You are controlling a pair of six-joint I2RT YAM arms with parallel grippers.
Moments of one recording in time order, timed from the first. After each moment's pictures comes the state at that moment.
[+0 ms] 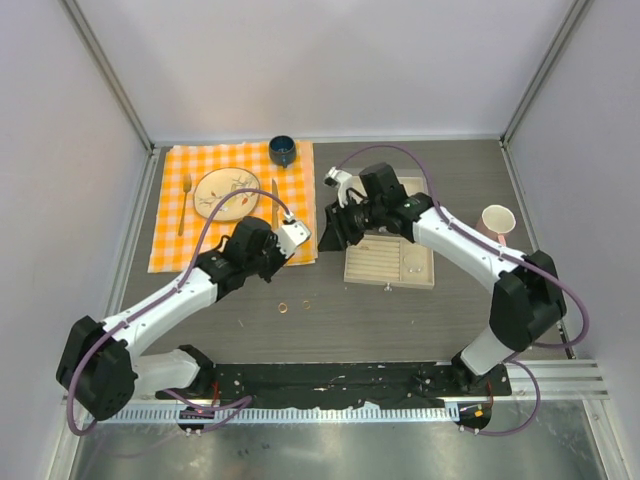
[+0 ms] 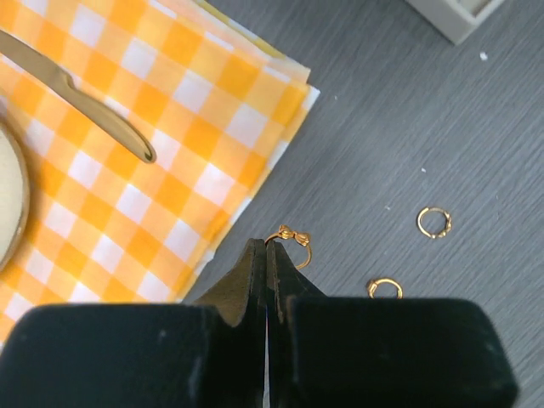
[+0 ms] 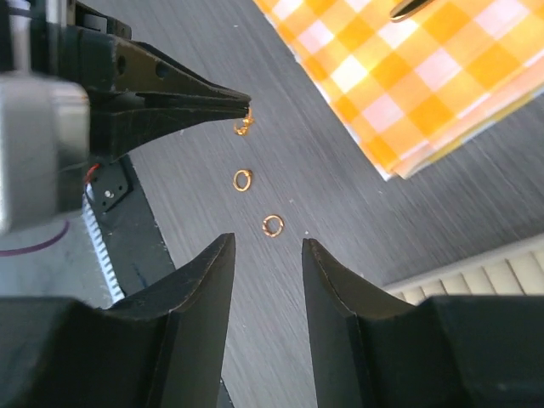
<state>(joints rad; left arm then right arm) -0.61 1.18 0.76 -0.33 0.08 0.35 0.60 1.55 1.24 -0.41 -0.61 0.07</state>
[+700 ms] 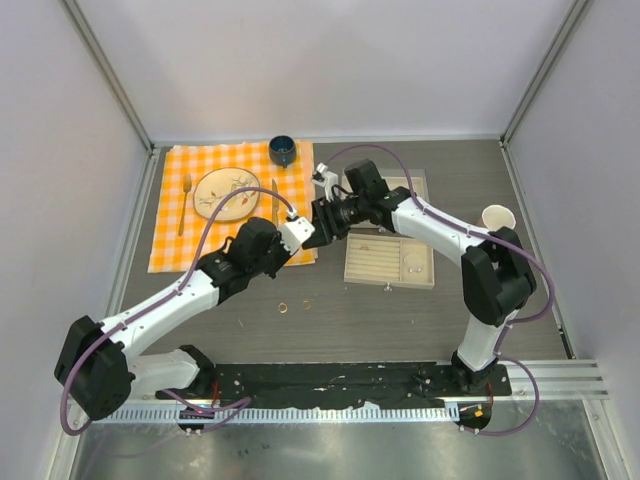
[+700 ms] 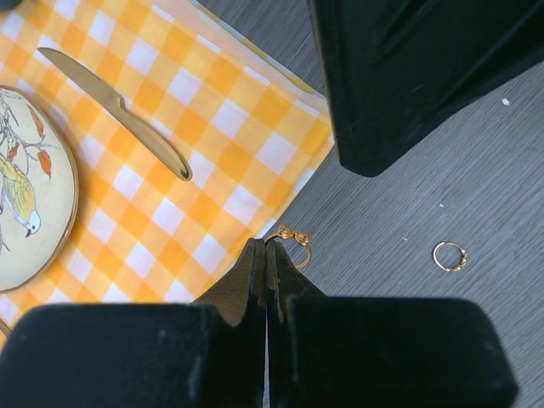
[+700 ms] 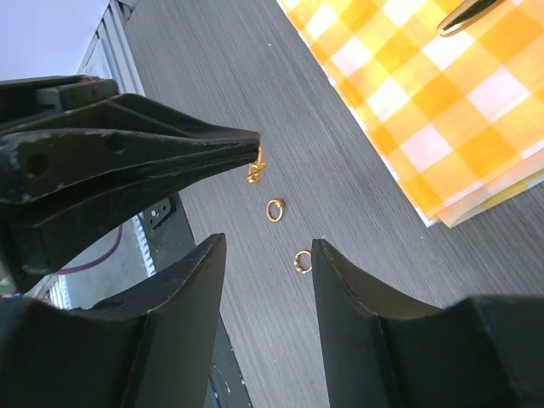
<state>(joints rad) -0.69 1.17 0.78 -0.26 -0.07 0.31 0.60 1.77 1.35 -0.33 -0.77 0.21</state>
